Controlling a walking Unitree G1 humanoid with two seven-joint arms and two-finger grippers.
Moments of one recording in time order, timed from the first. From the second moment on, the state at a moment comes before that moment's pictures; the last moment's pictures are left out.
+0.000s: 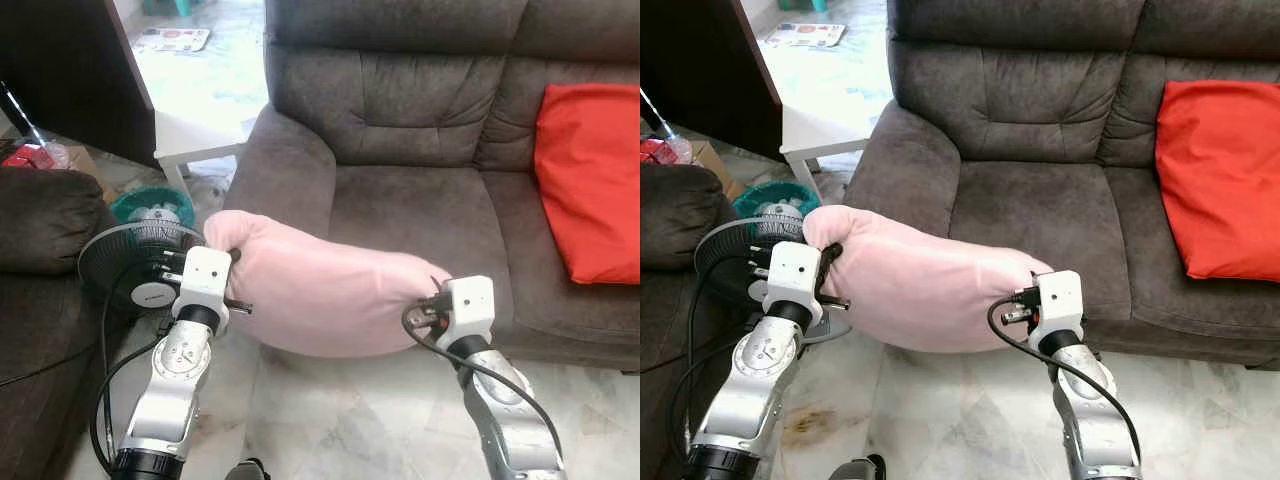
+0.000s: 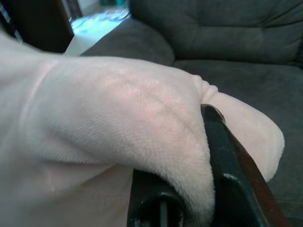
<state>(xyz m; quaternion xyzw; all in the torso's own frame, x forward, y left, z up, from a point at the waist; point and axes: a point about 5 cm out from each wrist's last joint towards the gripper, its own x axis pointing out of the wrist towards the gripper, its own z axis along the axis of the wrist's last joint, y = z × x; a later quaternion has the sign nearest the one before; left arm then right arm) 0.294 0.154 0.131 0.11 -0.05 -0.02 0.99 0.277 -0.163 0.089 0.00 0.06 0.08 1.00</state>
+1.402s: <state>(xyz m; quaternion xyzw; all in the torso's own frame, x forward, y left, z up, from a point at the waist) 0.294 0.155 0.140 0.12 -0.09 -0.01 0.99 0.289 -0.157 0.106 0.01 0.01 0.05 1.00</state>
